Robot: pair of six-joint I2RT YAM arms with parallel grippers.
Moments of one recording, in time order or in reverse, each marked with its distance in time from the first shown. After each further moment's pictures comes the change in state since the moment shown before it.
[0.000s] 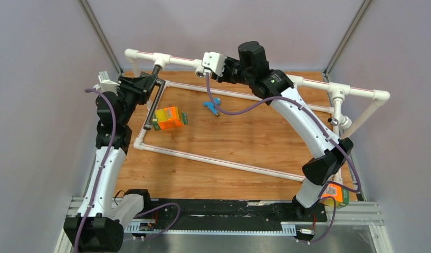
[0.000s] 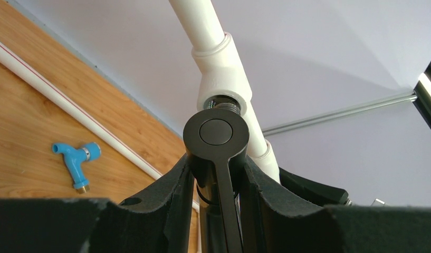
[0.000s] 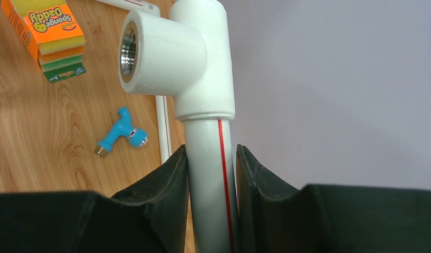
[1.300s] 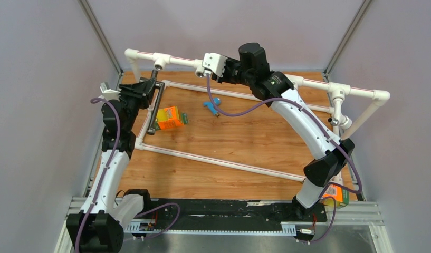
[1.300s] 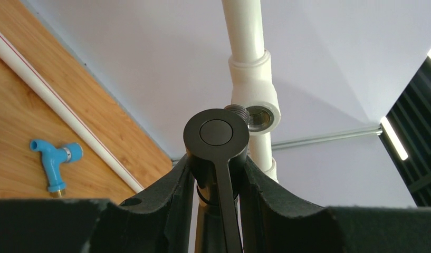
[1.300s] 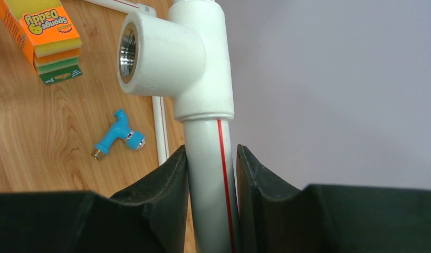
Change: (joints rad) left arm -0.004 -0.011 -0.148 0.169 -0.058 -0.161; right arm 0.001 -0.019 -0.042 0.045 0.002 -0.001
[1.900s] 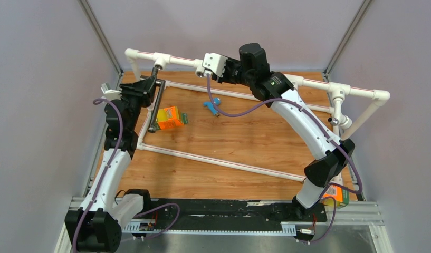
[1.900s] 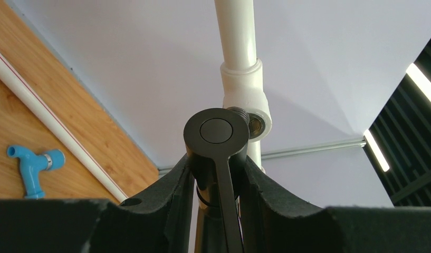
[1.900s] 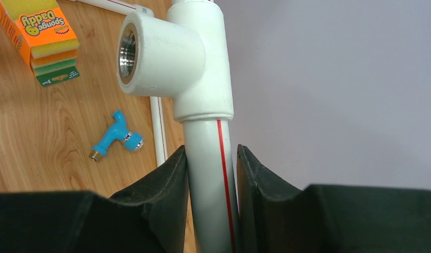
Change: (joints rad) left arm -0.049 0.014 -0.008 0.041 -0.089 -0.054; right arm 0.000 -0.006 -0.017 0.021 0.002 0.000
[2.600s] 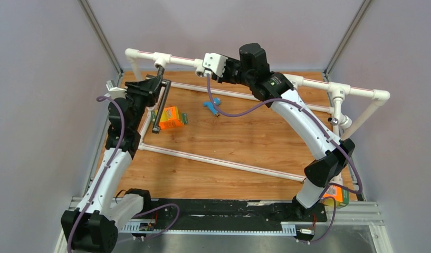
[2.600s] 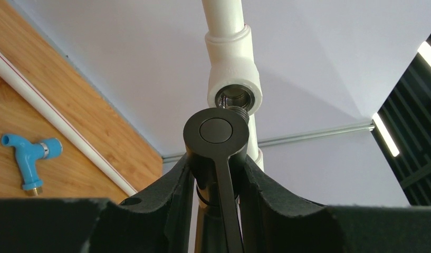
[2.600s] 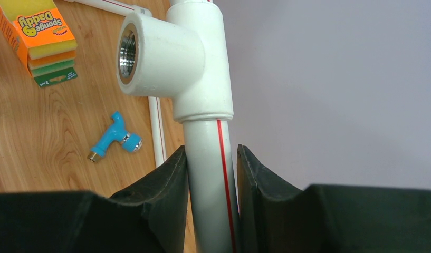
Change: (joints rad) left arm -0.075 -0.002 0.031 -0.037 -0.036 0.038; right arm -0.001 -0.001 -0.009 0.013 0.000 0.000
